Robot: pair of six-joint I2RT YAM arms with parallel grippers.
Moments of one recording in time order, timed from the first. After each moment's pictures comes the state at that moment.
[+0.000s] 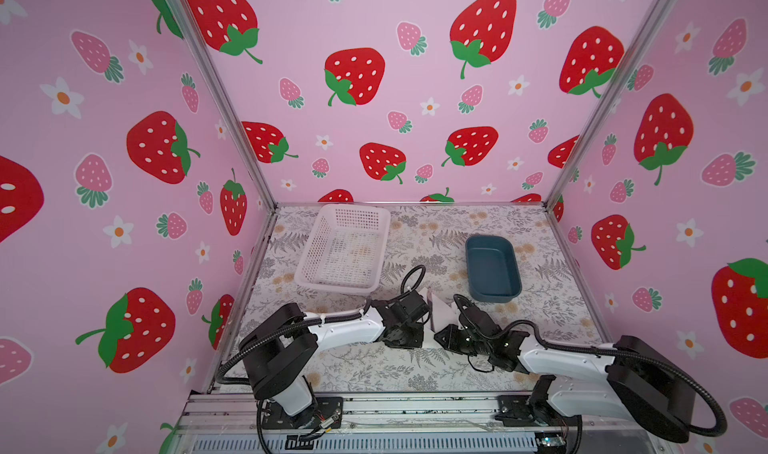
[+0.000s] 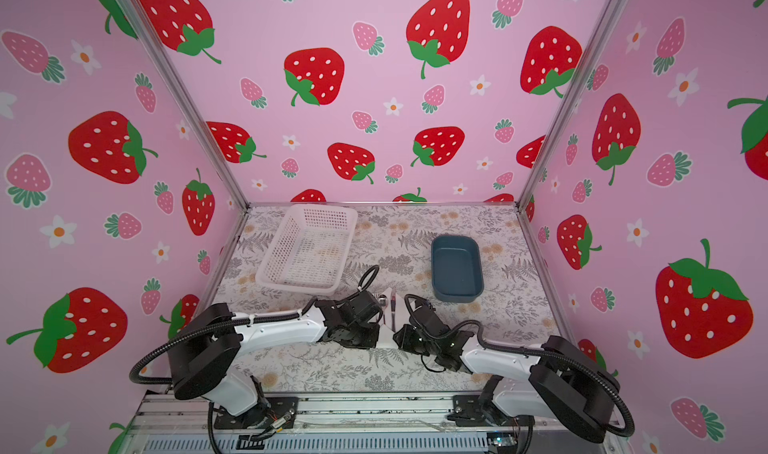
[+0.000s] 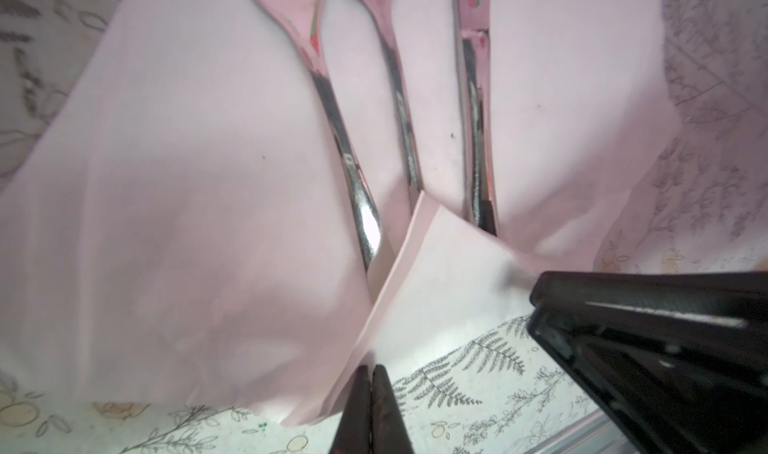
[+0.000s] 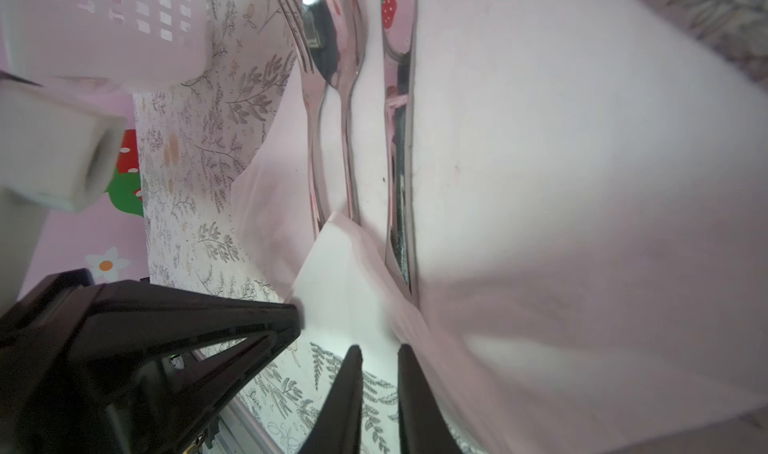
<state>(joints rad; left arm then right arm) -0.97 1.62 0.89 -0.47 0.10 -0.84 0.99 1.23 0.35 0.12 -0.12 1.05</state>
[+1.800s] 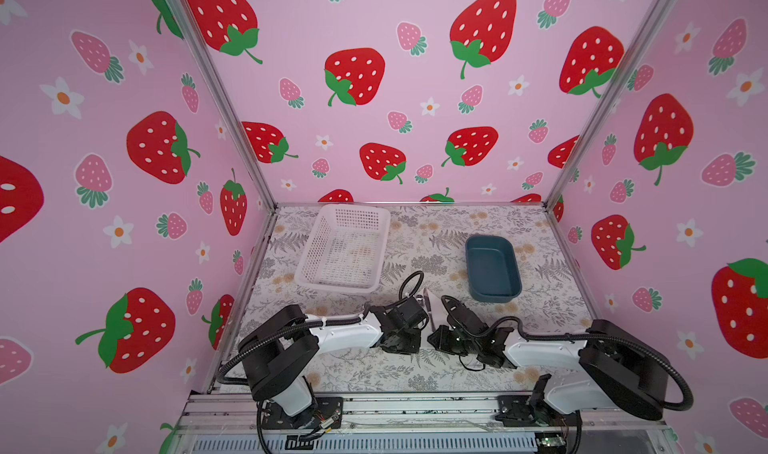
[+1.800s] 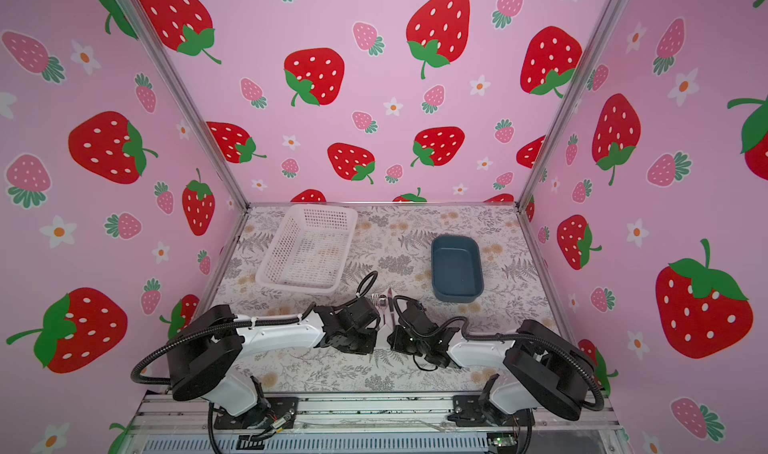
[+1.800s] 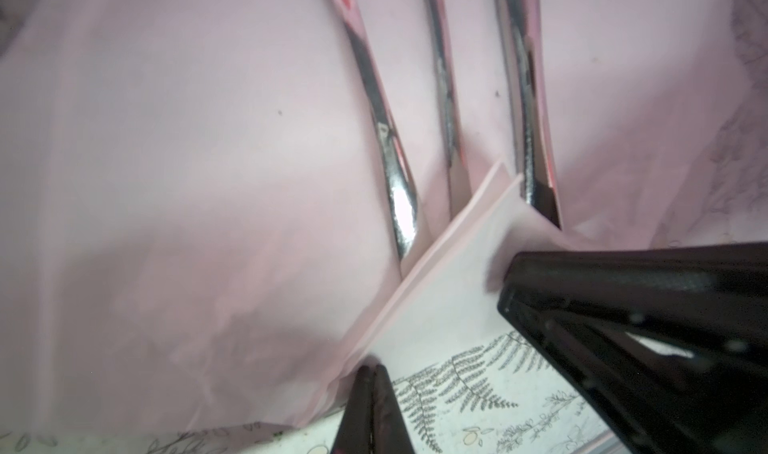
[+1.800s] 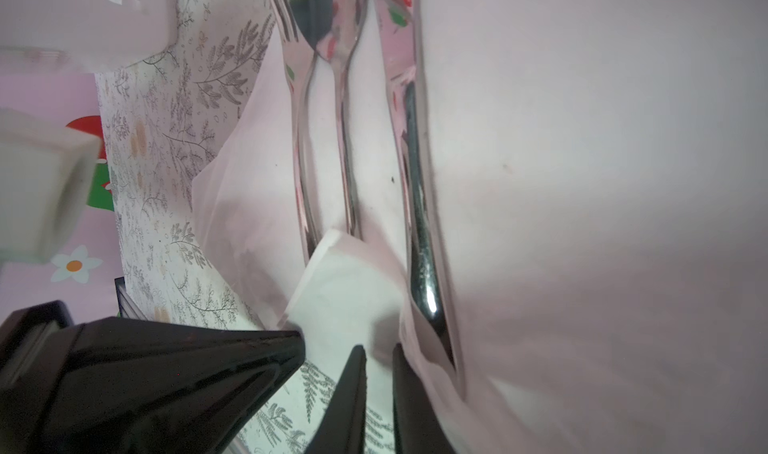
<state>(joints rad) -0.98 1.61 0.82 -0.41 0.10 -0.83 1.03 1.40 0.41 0.17 -0.11 1.06</state>
